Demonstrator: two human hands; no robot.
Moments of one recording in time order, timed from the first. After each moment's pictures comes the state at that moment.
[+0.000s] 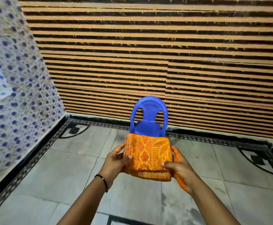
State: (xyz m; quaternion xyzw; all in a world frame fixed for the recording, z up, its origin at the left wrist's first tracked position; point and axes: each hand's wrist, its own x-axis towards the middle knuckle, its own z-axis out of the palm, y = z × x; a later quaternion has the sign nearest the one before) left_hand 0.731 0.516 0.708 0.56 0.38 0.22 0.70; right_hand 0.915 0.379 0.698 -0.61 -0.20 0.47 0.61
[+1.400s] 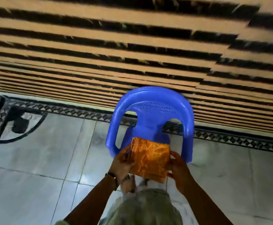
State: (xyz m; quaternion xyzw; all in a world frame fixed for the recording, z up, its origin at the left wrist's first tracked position) left_hand 1.258 1.060 0.372 0.48 0.51 0.05 0.71; right_hand 1.411 0.936 0.385 -0.70 0.07 0.51 0.49
